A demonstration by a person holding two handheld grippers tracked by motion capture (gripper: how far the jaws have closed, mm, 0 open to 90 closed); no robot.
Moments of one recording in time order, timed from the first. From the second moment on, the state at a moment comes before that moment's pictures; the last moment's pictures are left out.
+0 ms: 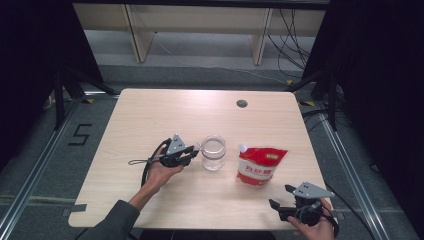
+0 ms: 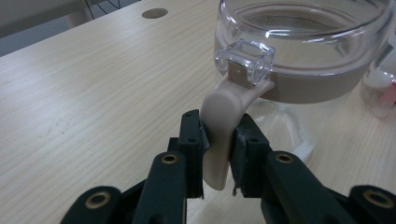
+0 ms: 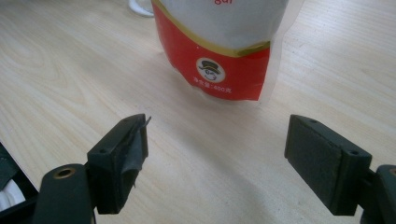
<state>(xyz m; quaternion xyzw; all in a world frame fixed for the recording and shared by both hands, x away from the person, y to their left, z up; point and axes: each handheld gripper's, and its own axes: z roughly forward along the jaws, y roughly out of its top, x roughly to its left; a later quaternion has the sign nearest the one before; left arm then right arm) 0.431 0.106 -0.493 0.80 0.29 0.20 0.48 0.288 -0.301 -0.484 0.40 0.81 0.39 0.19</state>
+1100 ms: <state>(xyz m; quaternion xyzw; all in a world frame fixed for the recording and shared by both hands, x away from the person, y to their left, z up) 0.379 0.116 -0.487 0.82 0.26 0.15 0.49 0.287 -0.300 -0.485 0.40 0.80 0.40 0.18</state>
